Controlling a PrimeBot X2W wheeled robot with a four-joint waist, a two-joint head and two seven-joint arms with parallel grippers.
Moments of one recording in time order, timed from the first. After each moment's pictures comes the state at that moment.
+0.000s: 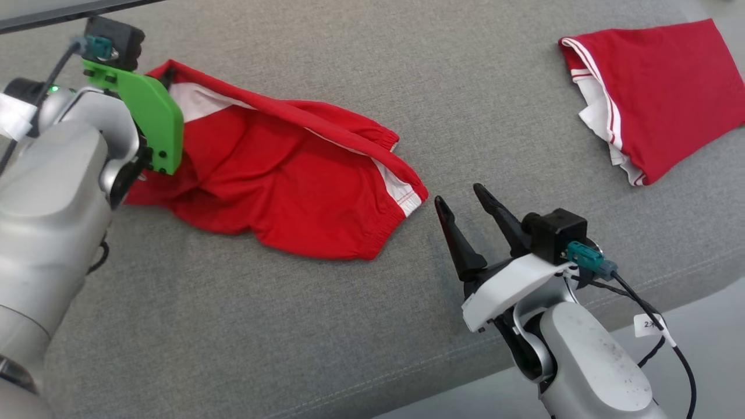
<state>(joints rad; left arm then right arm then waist) -1.15 0.37 -0.99 0.99 -0.87 -0.09 0.08 -0.34 -0.05 0.33 0.27 0.32 0.13 -0.13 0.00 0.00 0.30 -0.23</state>
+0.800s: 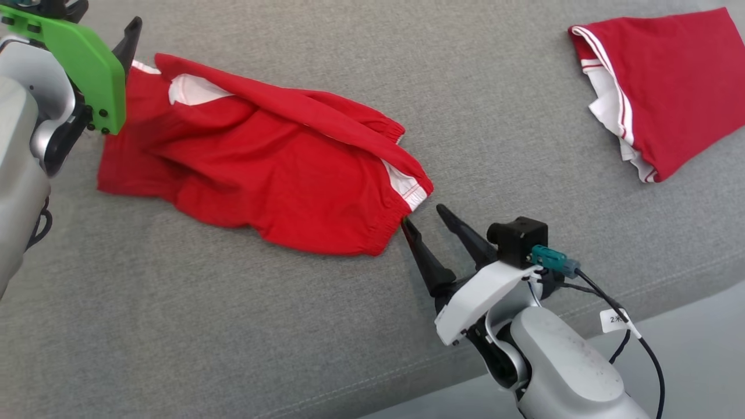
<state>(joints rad) -1.26 0.50 -1.02 0.92 -0.87 -0.13 0.09 -0.43 -0.05 0.50 0.42 0.48 0.13 -0.18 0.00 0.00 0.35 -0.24</state>
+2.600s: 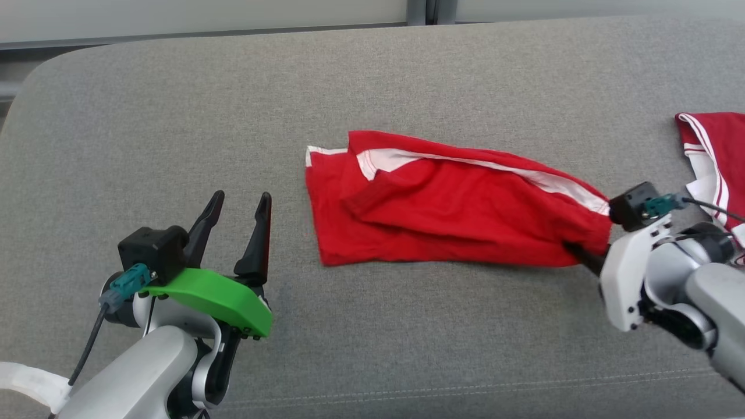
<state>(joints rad) -0.49 0.55 -0.86 0.03 -1.01 0.38 -0.25 -0.57 -0.69 0.82 0.31 0.84 0.13 0.26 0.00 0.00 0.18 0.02</state>
